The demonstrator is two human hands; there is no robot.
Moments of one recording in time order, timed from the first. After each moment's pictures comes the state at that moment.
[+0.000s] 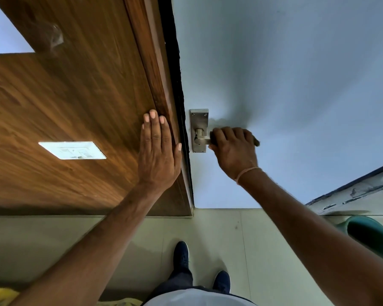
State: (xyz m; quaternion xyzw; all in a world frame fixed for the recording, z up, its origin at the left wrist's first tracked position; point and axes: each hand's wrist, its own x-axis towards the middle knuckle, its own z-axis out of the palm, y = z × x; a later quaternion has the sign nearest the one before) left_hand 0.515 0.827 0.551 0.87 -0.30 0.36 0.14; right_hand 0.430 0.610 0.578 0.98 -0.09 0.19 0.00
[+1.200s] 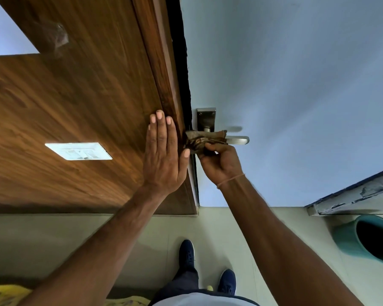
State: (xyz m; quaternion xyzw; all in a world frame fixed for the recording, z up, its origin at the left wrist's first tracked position) left_hand 0.515 0.834 0.556 0.85 -0.35 0.35 0.19; right_hand 0.453 0.682 0.591 0.12 -0.24 0.10 -0.96
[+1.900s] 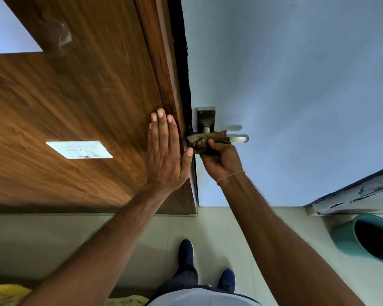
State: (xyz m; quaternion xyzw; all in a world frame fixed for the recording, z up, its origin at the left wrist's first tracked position) left_hand 0.513 0.827 0.552 0.85 -0.33 0.35 0.18; right_hand 0.453 0.678 0.587 0.12 -0.29 0.11 -0.94
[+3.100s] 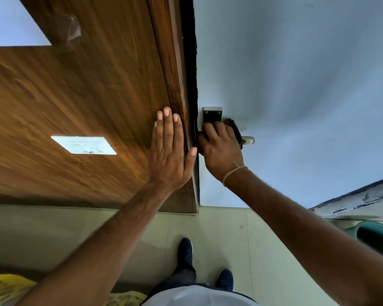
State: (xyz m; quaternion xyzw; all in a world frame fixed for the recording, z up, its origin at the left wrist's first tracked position) left_hand 0.511 0.830 0.557 0.85 -0.34 0.36 0.18; right_hand 0.455 0.667 0.586 0.98 0.02 0.19 0.05
